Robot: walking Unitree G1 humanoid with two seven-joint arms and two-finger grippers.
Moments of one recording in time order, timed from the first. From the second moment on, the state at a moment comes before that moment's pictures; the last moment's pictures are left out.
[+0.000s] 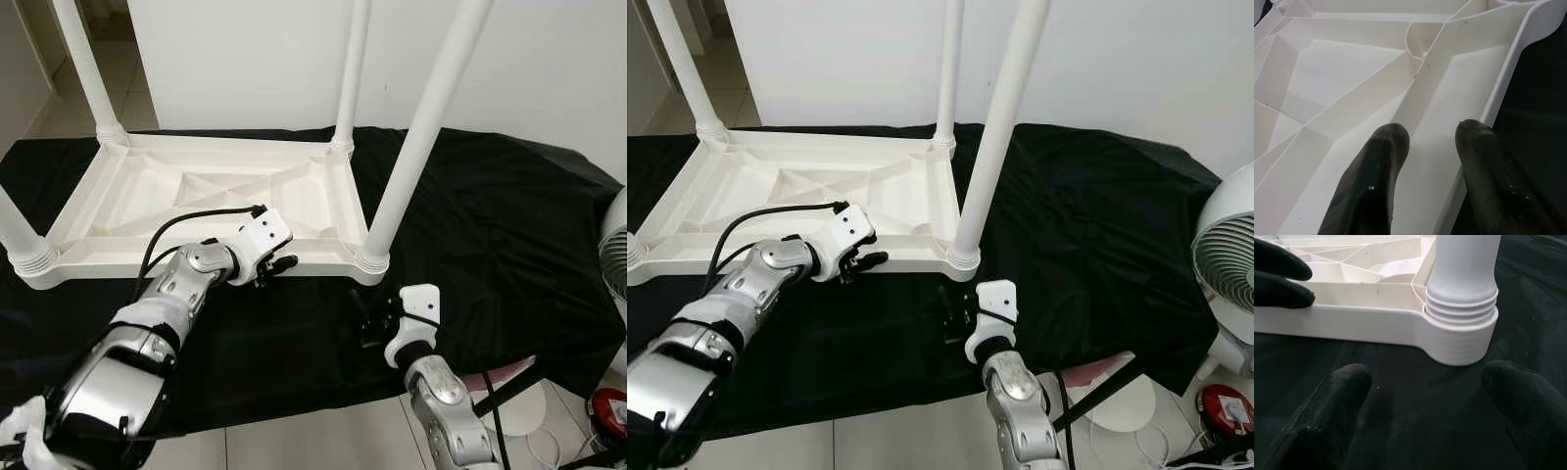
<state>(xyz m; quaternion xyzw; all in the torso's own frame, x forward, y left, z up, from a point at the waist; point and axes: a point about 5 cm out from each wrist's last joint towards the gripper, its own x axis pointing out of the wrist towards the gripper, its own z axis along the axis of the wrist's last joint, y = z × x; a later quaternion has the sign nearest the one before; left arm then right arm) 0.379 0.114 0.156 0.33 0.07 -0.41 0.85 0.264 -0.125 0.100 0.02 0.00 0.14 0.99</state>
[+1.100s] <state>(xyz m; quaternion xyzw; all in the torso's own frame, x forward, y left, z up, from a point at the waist) 0.375 0.137 0.153 0.21 0.07 -0.48 0.85 0.268 -0.122 0.095 0.00 0.01 0.16 0.99</state>
